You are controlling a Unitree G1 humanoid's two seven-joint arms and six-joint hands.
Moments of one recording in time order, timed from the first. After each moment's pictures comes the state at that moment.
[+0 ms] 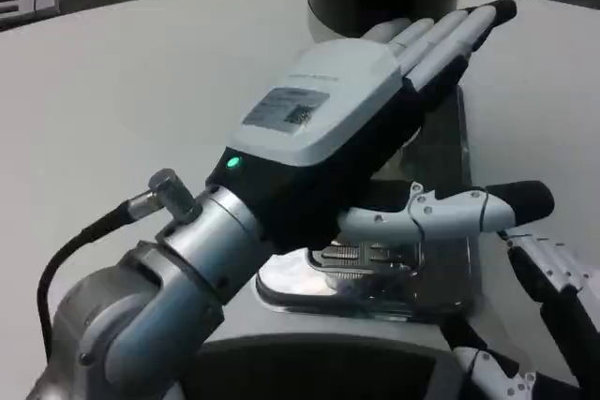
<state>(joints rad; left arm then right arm) -0.58 0.39 -0.24 -0.59 0.60 0.12 -0.44 0.28 -0.29 -0.10 -0.56 -0.67 -0.30 -0.02</state>
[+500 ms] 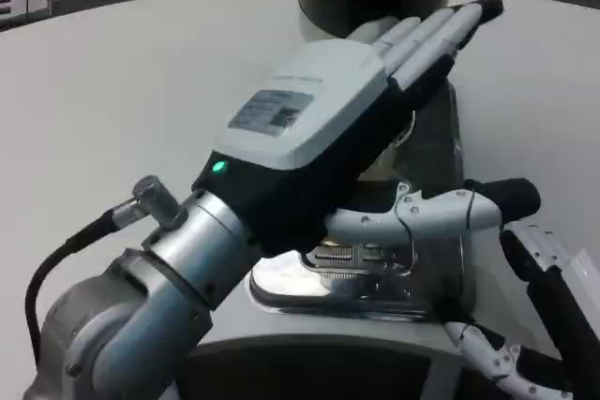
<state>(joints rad) -0.54 0.39 -0.21 -0.61 0.60 0.10 -0.41 0.16 -0.29 -0.06 -0.47 -0.67 -0.24 -0.02</state>
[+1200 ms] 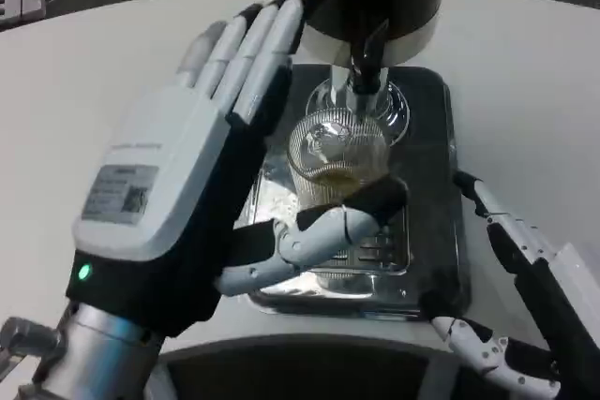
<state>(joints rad) -0.12 0.29 -0.06 -0.79 0.80 0.04 -0.17 0.11 -0.31 -0.03 -0.42 -0.63 -0.24 -0.02</state>
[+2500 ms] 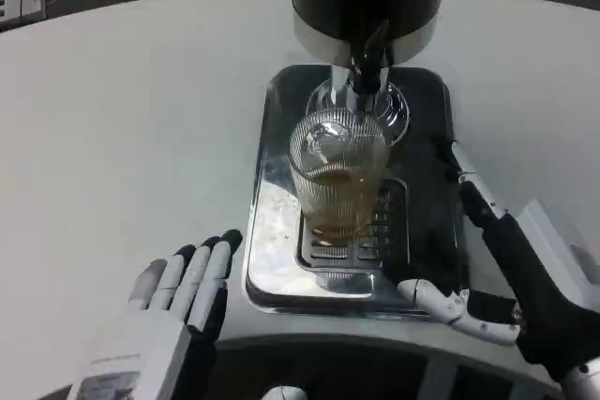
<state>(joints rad) 0.32 0.24 -0.11 -0.52 0.95 -0.10 0.12 -0.12 -0.30 0.03 -0.24 -0.52 -0.19 -0.02</state>
